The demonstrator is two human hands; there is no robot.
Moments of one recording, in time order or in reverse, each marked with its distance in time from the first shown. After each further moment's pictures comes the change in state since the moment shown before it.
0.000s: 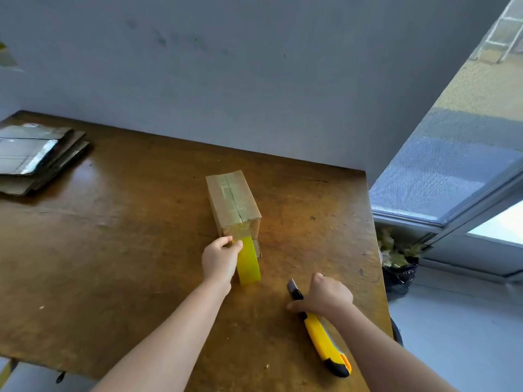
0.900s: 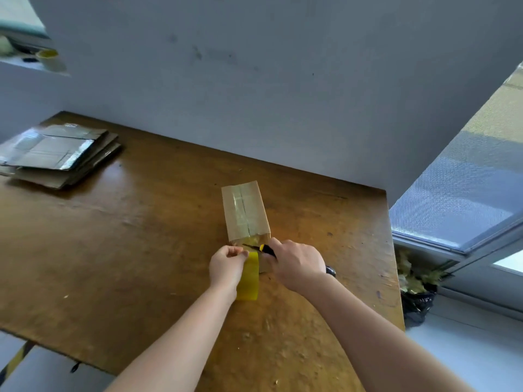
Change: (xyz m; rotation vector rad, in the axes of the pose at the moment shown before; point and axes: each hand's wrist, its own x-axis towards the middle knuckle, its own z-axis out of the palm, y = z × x) left_hand 0.008 -0.002 -0.016 -0.100 0.026 -0.059; right_hand -0.011 -0.092 -0.056 -0.152 0.458 -0.650
